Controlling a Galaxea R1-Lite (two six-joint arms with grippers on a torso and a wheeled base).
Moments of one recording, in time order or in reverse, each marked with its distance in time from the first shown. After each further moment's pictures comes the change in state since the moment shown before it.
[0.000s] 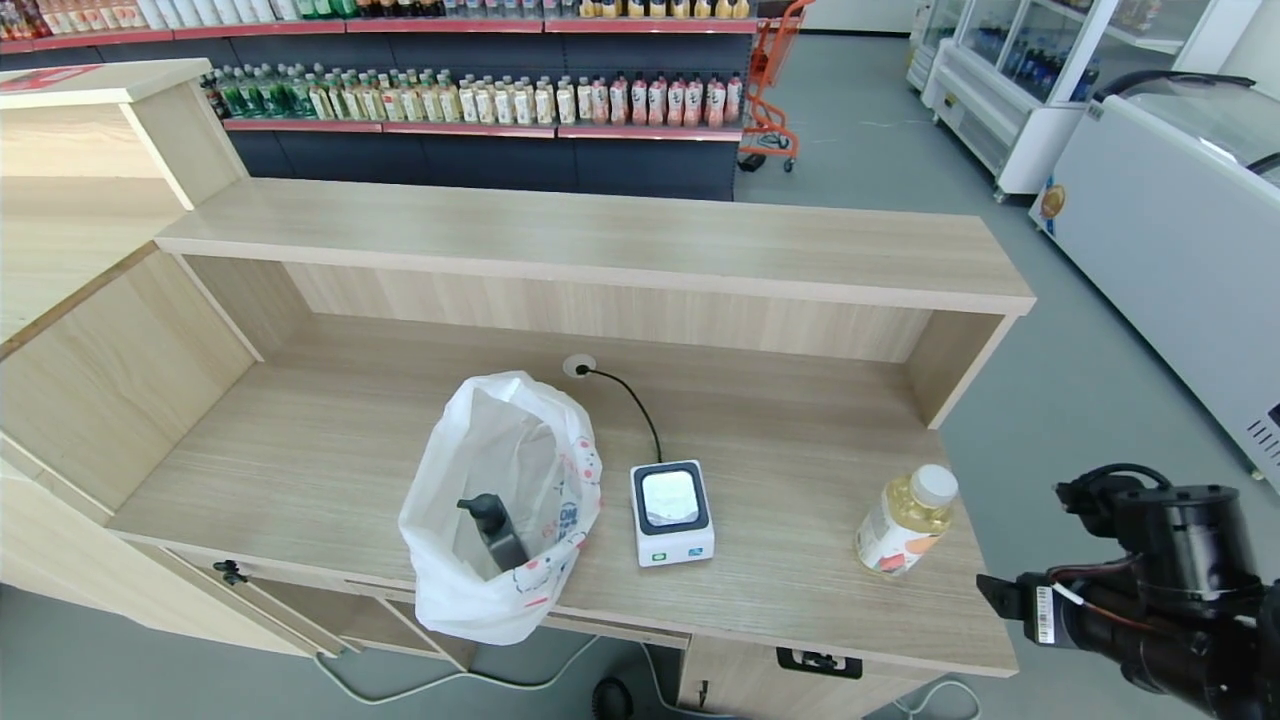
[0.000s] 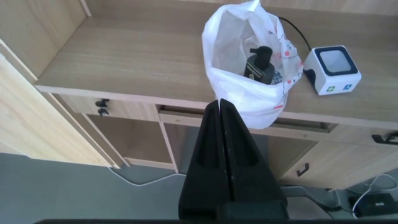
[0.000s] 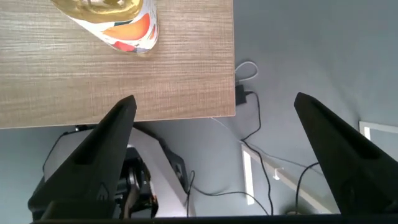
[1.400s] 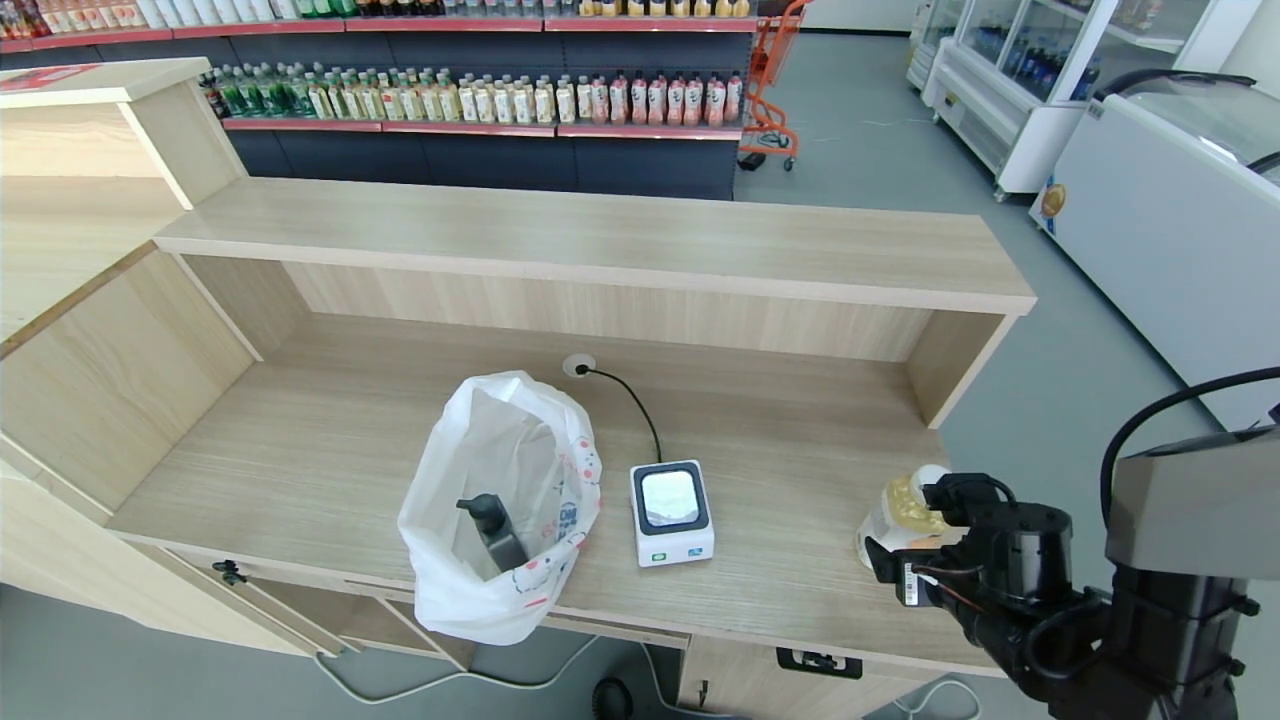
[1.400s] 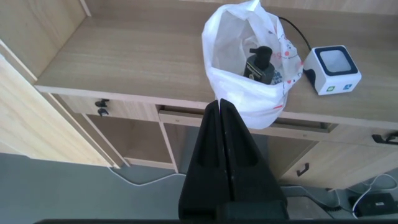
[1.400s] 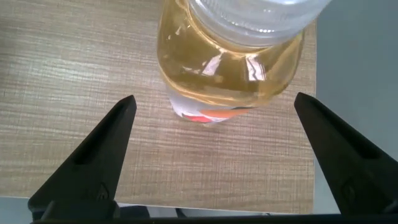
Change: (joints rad) left arm 0.000 0.000 0.000 0.000 0.000 0.000; right arm 0.105 0.553 -0.032 -0.766 -0.001 -0.102
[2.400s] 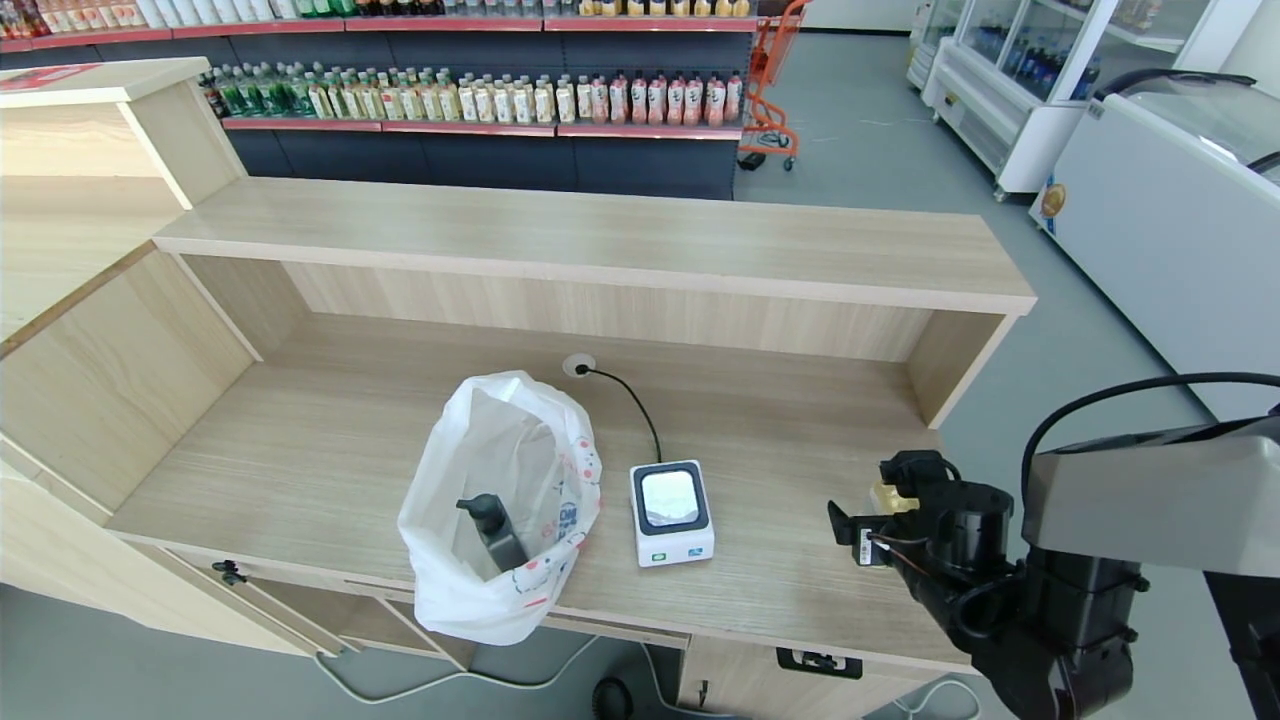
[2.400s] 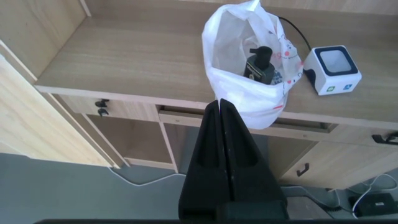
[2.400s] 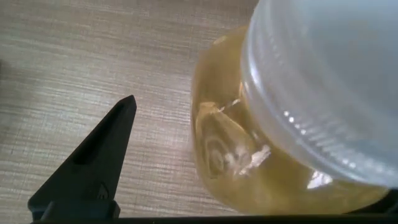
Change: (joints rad) left arm 0.000 0.000 0.000 0.000 0.000 0.000; right arm 0.003 0.163 -0.214 -0.090 0.036 -0.053
